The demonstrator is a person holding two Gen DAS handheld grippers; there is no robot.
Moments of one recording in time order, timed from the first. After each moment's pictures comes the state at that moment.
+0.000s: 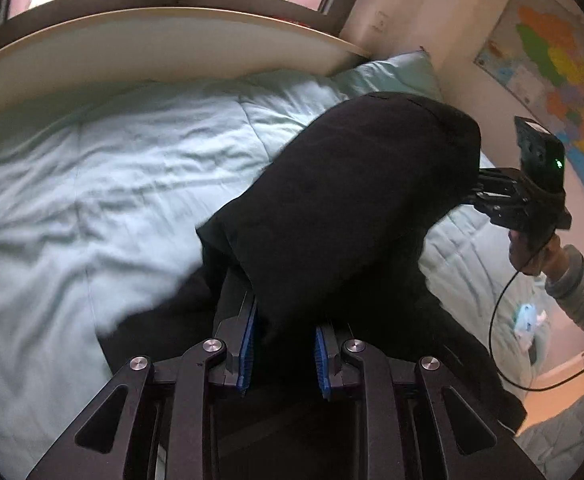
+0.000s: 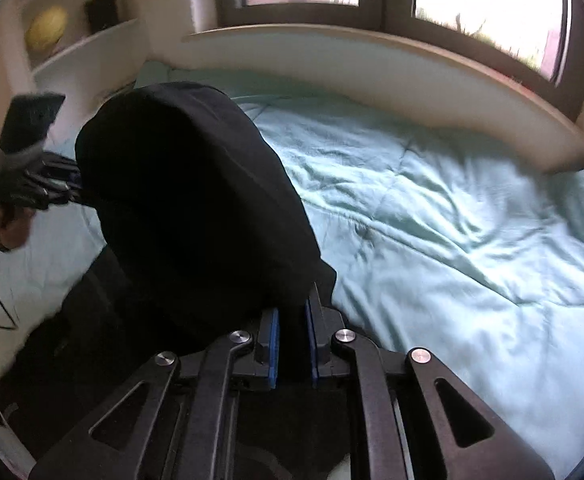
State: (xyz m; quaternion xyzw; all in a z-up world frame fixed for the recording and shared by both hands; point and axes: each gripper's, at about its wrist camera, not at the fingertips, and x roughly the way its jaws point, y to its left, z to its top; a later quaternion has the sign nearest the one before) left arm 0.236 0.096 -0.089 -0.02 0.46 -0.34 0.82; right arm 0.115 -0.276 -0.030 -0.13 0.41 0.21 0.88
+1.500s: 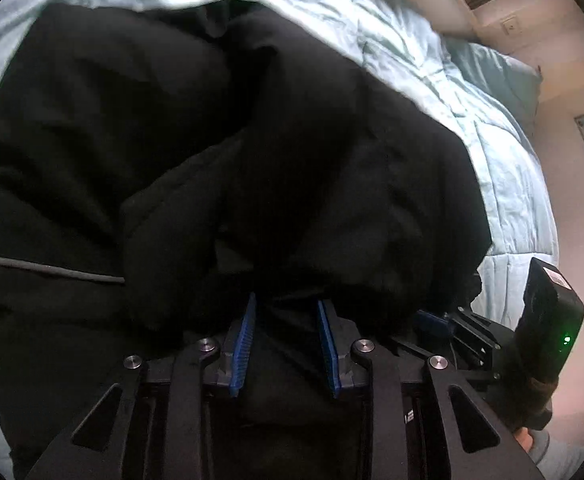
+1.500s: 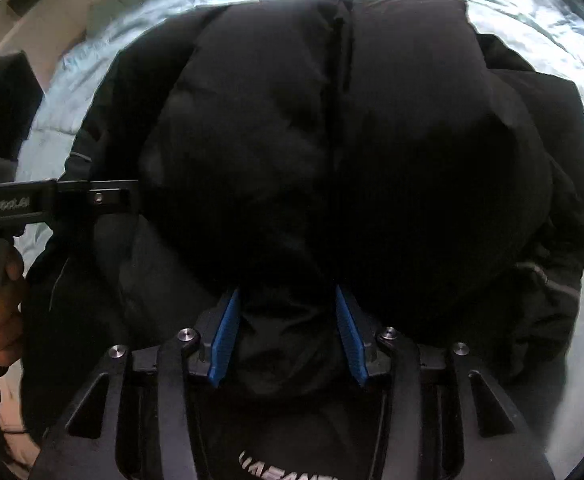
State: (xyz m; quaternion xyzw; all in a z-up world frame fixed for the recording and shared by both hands) left arm 0.183 0.060 -0.245 -0.18 0.61 -0.21 0.75; right arm 0.046 -0.206 -0.221 0.01 0.58 0.16 0.80
